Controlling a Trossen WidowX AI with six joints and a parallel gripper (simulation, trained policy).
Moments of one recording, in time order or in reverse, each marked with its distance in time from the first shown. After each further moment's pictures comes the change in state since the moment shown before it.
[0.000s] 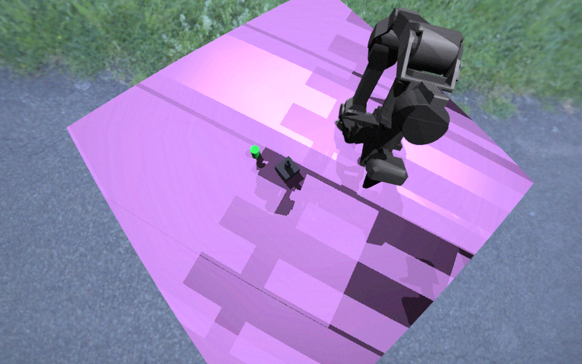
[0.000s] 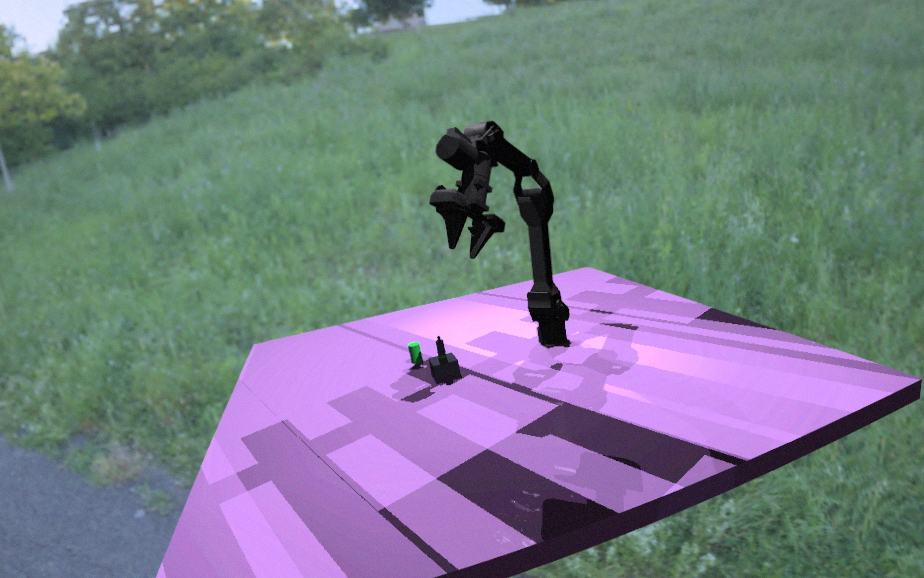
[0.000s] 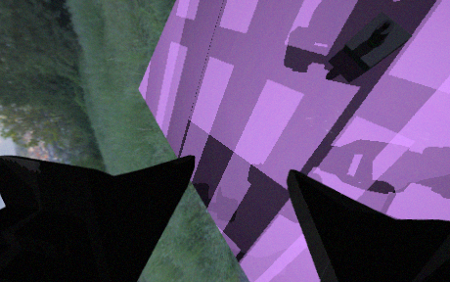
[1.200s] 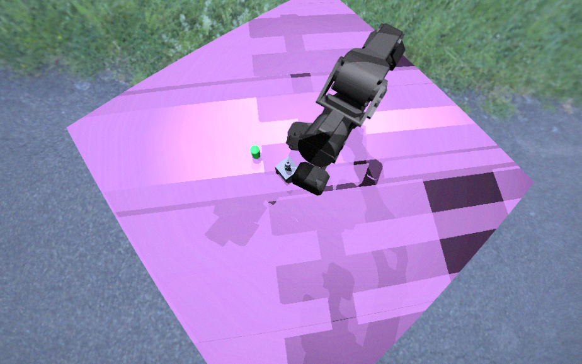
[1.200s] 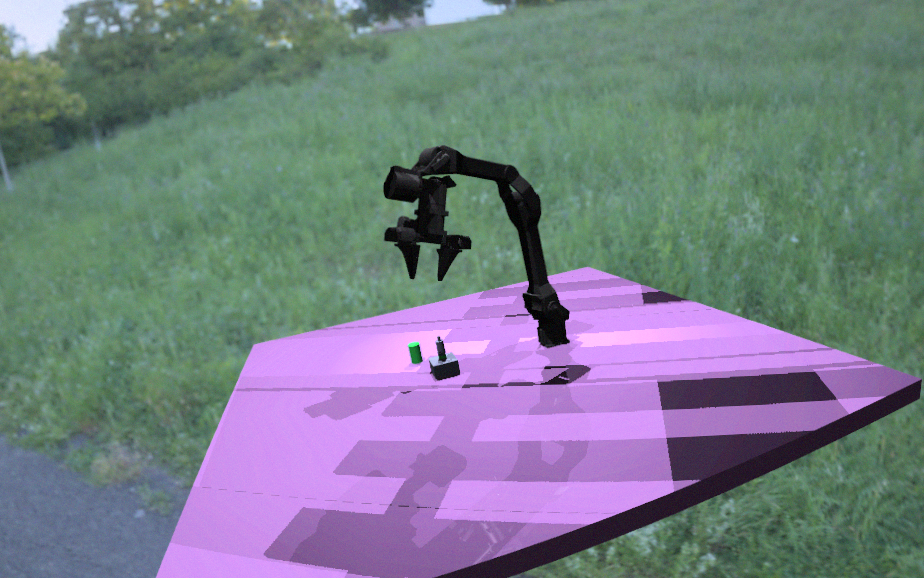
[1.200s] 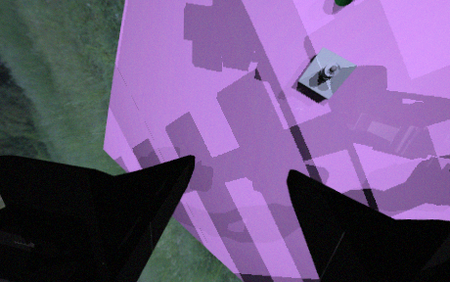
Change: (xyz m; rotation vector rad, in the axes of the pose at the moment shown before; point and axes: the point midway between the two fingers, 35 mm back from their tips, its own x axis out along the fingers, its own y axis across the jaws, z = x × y) arm 0.051 -0.014 0.096 0.258 -0.057 -0.183
